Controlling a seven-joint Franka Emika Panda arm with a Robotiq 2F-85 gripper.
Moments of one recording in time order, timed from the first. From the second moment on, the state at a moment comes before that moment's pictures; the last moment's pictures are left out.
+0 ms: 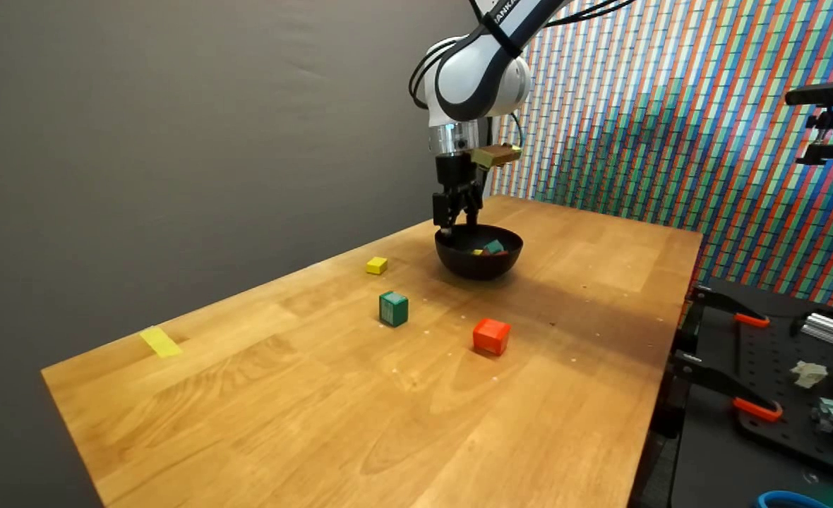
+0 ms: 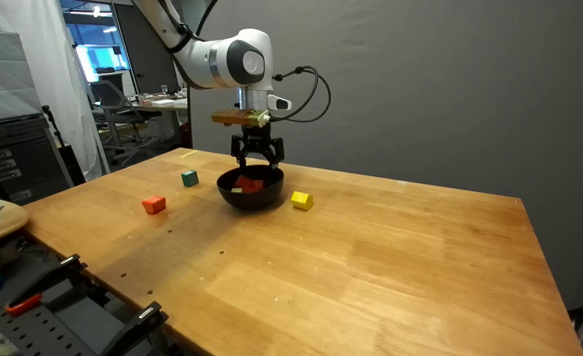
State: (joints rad) arm 0.03 0.65 0.02 -1.77 -0.04 2.26 -0.04
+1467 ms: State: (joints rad) arm 0.03 0.72 0.04 -1.74 -0.02 2.15 -0.07
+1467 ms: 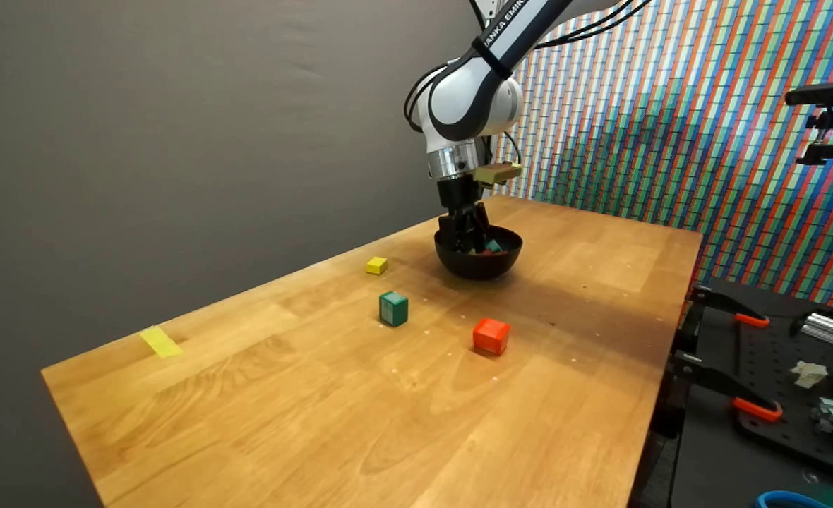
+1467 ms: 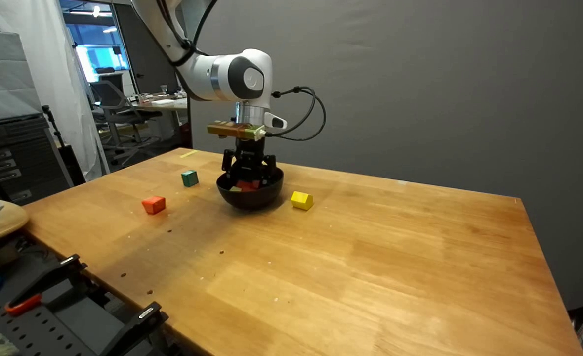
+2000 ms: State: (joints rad) arm 0.04 0.74 0.05 -1.69 -0.03 2.15 -0.10
